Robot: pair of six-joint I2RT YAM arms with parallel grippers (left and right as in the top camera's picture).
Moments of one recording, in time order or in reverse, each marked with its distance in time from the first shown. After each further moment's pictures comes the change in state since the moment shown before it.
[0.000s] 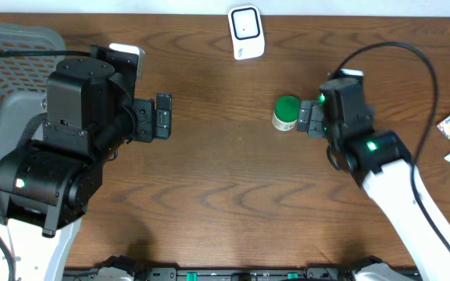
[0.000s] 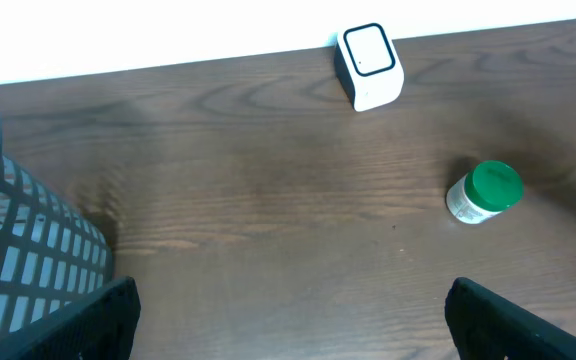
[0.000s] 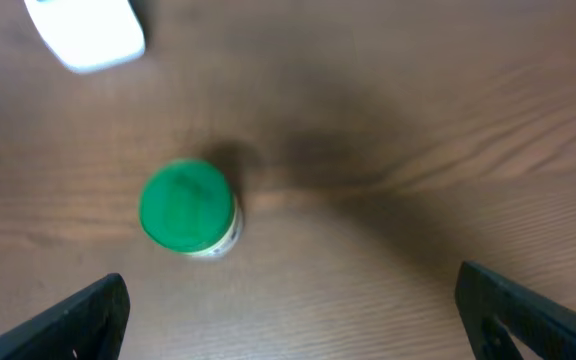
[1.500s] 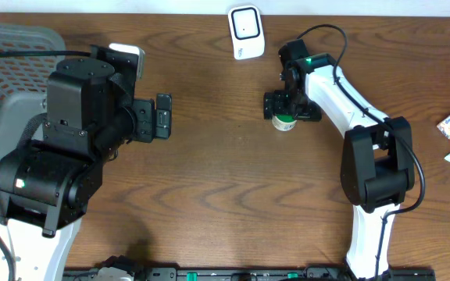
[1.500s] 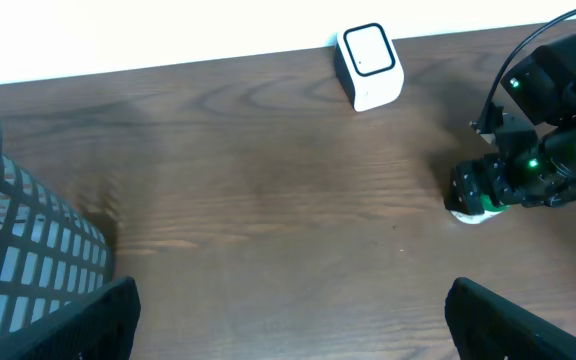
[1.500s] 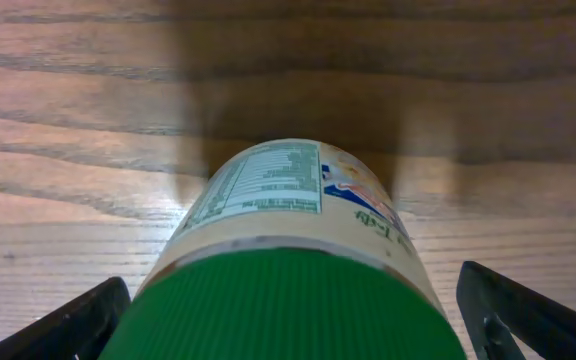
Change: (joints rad) left arm 0.000 0.000 0.000 0.000 0.000 0.000; right arm -0.049 0.837 0.579 -0.333 -0.345 -0.028
